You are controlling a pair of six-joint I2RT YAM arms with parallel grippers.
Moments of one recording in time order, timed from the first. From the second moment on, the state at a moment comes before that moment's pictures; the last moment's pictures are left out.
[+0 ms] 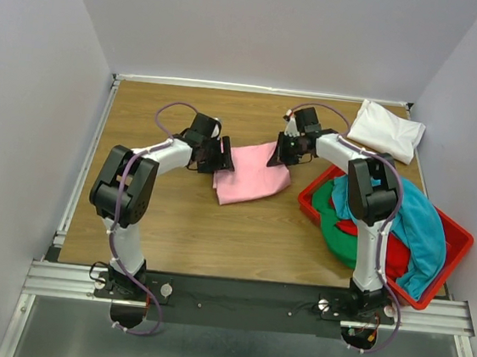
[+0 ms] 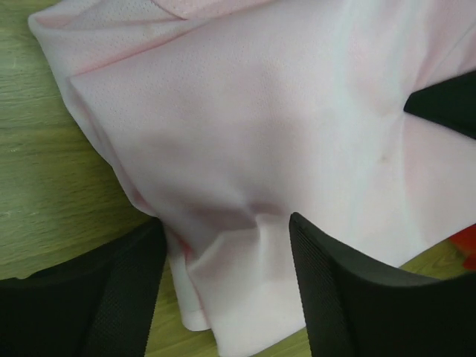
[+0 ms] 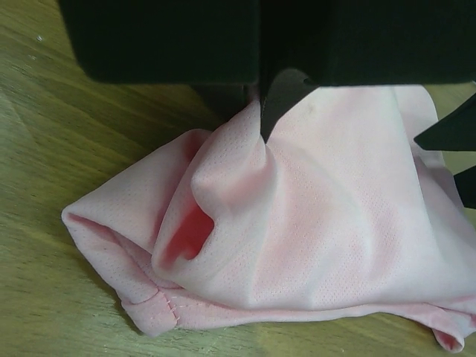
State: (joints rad) left arm -0.36 1.86 1.15 -0.23 0.23 -0.52; right arm 0.37 2.18 1.57 -0.39 -0.42 0.34
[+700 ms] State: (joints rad) left arm -0.34 1.65 1.20 -0.26 0.20 -0.50; right arm 0.35 2.10 1.74 -0.53 -0.07 0.30
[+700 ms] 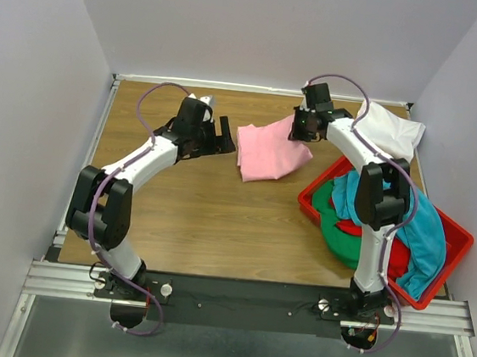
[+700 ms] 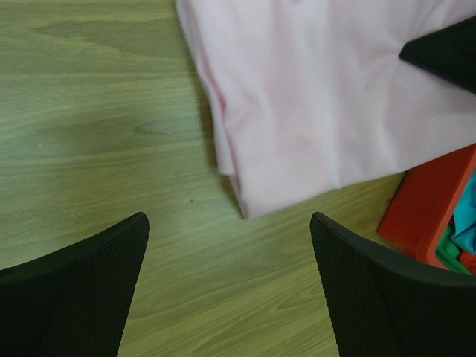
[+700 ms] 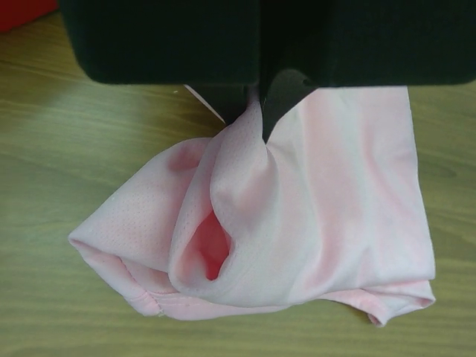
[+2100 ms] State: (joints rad) left arm -0.26 1.27 0.80 -0.28 0.16 -0.53; right arm -0.06 2.27 2.33 -0.71 0.19 0.13
